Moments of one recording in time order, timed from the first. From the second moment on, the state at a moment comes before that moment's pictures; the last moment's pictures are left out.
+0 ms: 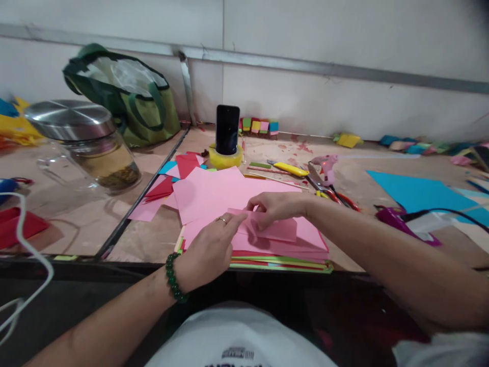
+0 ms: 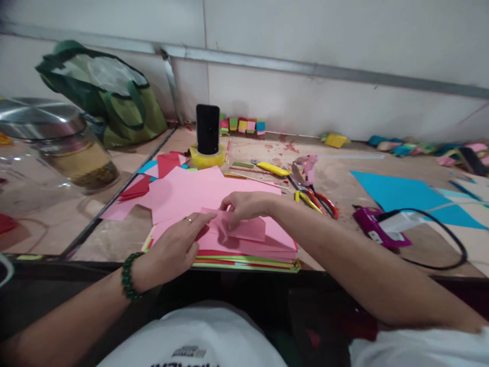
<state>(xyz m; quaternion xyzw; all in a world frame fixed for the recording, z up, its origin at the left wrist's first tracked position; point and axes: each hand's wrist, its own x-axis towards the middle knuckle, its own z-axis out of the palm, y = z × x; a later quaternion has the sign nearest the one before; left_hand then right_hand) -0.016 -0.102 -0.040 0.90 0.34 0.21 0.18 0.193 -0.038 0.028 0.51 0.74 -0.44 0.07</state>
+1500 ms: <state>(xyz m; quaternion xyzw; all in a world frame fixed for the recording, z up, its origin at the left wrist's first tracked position) -0.012 -0.103 -0.028 0.93 0.35 0.08 0.12 0.211 -0.064 0.017 0.58 0.72 -0.38 0.03</state>
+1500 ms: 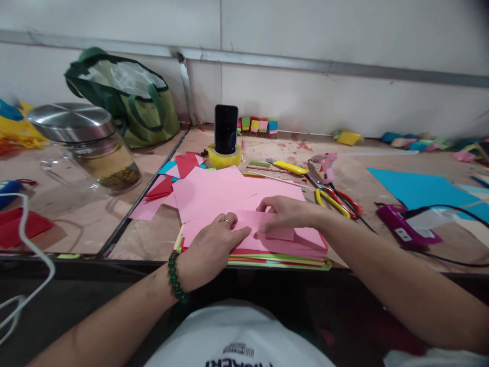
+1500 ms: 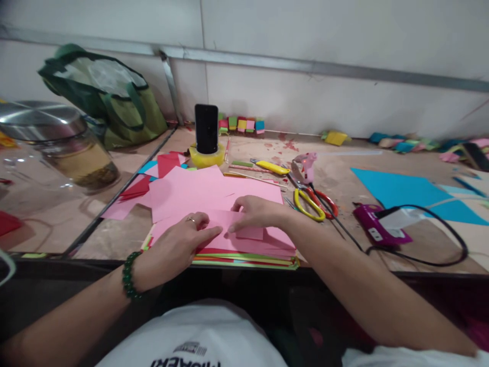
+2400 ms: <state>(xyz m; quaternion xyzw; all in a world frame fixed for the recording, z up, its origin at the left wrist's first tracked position) -0.012 -0.102 -0.030 0.92 0.35 0.09 0.14 0.220 -0.069 0.020 0.57 0.72 -0.39 0.02</state>
